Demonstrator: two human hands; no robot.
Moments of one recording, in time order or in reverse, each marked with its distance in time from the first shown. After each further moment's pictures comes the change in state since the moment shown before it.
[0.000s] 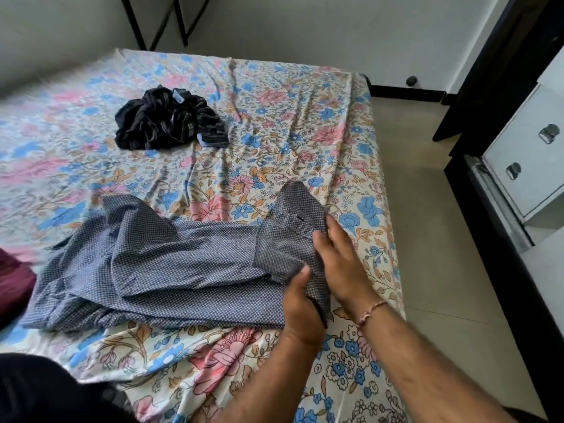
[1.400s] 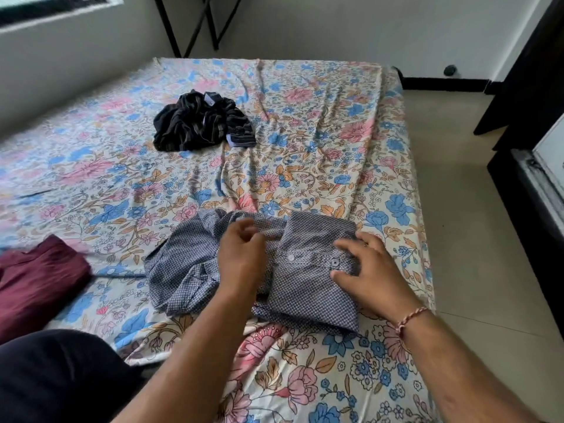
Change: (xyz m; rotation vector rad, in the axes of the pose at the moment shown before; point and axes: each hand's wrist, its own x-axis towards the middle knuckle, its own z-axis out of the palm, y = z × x) left_hand 0.021 0.135 -0.030 0.999 0.404 0.165; right_hand -0.014 -0.010 -0.017 -0.649 -0.145 0.082
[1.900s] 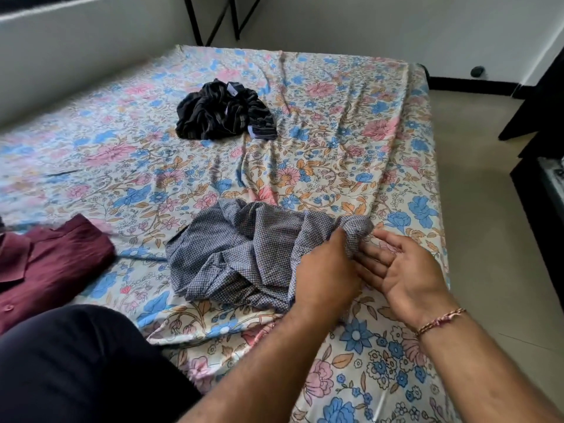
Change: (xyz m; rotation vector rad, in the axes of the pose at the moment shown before) left_hand -0.038 -0.012 0.068 0.729 -0.224 0.422; right_hand 0.006 0.000 0.003 1.383 0.039 0.270
